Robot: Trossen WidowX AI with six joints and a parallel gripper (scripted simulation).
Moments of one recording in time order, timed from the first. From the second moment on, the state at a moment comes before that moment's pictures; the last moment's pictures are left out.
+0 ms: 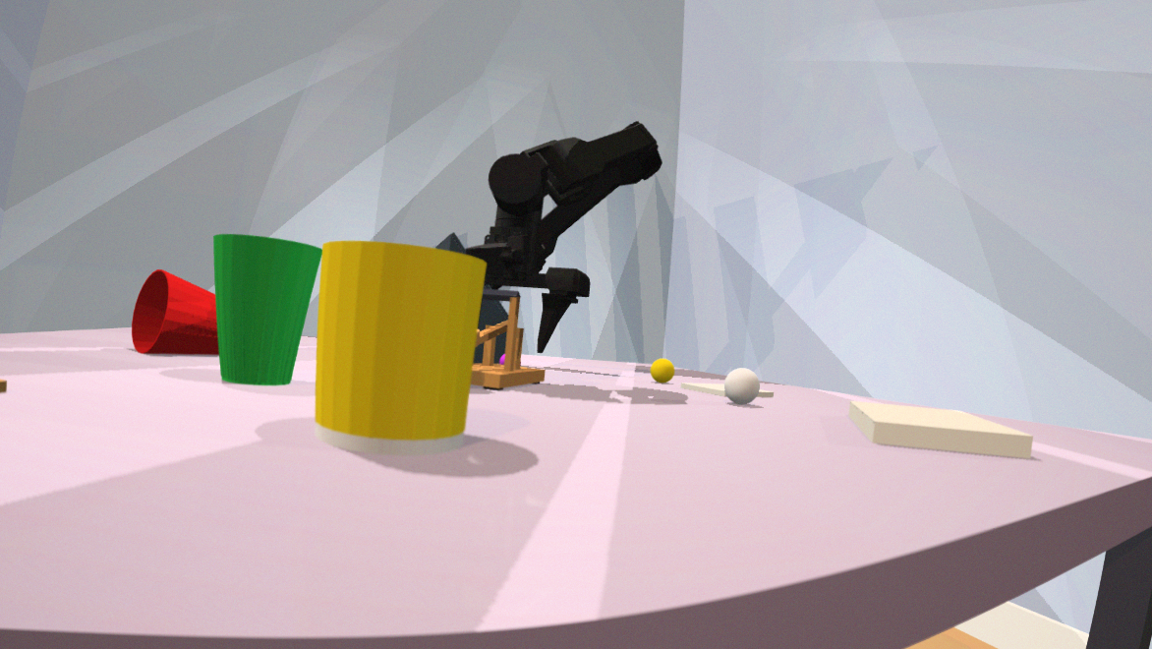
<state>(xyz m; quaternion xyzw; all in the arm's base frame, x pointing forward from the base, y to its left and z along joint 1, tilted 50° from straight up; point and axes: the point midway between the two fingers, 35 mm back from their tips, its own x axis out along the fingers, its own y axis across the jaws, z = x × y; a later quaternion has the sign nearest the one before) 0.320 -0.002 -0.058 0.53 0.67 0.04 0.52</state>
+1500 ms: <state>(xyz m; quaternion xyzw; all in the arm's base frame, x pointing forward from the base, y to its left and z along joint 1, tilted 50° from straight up) 0.320 -0.042 -0.044 0.60 0.67 -0.07 0.43</state>
